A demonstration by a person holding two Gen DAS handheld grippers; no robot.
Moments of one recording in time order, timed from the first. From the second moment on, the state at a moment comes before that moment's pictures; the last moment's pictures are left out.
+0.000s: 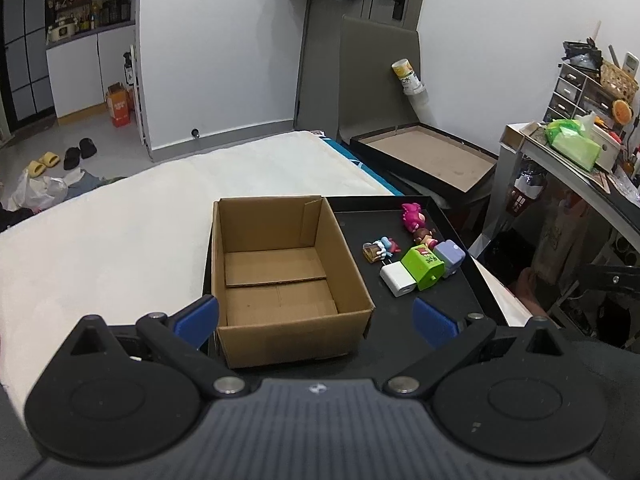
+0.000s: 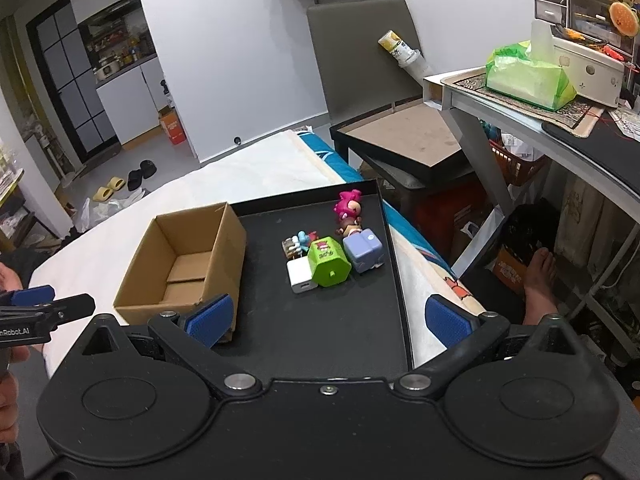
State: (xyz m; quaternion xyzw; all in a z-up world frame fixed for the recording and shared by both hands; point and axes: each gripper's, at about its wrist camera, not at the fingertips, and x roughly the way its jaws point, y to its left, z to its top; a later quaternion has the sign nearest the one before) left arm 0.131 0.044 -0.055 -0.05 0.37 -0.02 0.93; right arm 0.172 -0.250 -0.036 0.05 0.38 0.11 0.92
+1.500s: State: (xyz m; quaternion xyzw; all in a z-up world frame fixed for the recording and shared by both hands) left arm 0.202 0.153 -0.160 -0.21 0.42 0.04 0.88; right arm 0.295 -0.196 -0.100 0.00 0.43 0.12 0.89
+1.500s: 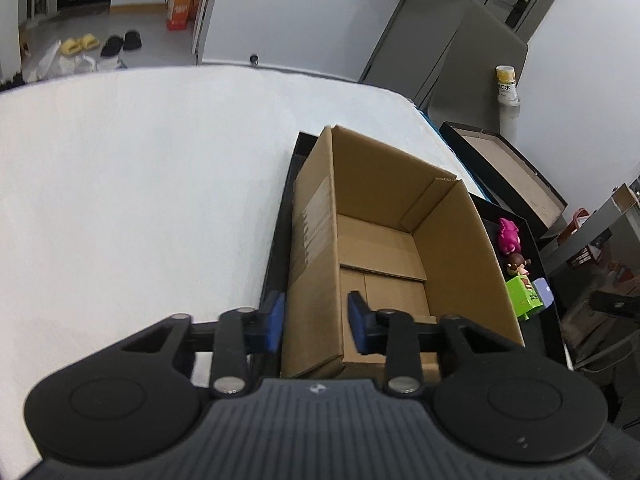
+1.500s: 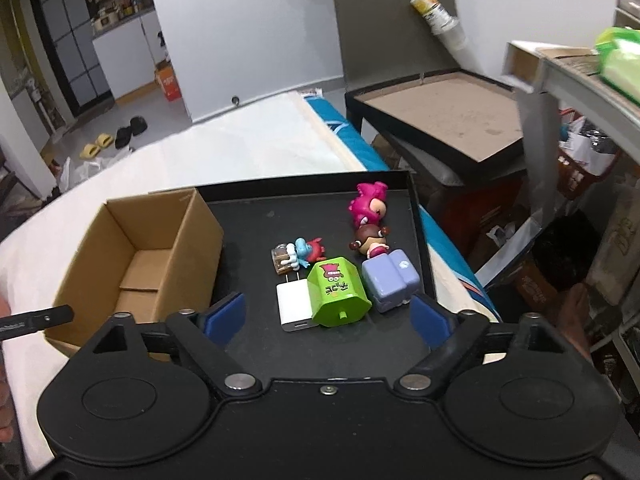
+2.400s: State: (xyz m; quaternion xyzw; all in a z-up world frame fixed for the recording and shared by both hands) left arm 0.200 0.158 -0.162 -0.21 0.42 0.02 0.88; right arm 0.377 -0.161 -0.165 -0.09 0.49 0.13 0.85
